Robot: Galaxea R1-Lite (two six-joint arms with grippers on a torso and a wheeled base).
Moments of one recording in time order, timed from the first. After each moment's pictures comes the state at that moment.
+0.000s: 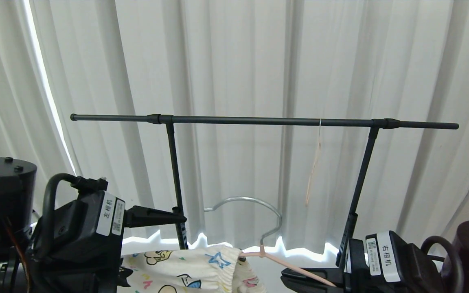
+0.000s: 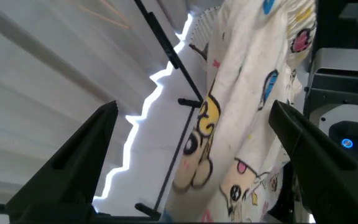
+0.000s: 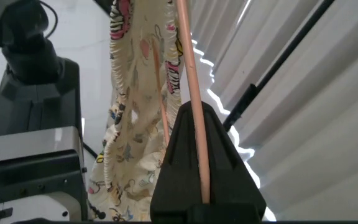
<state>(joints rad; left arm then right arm) -0.48 1.23 -0.59 -0.11 -0.65 0.61 1.01 1.56 -0.31 -1.10 0.33 -0.15</state>
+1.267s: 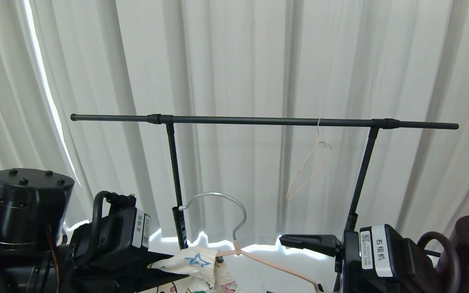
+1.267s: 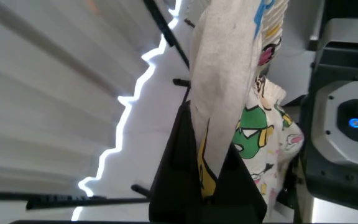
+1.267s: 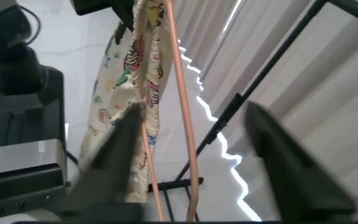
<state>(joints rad) -0.47 1.30 -0.55 -0.11 -0.62 0.66 1.04 1.57 -0.35 -1.11 0.25 -0.19</state>
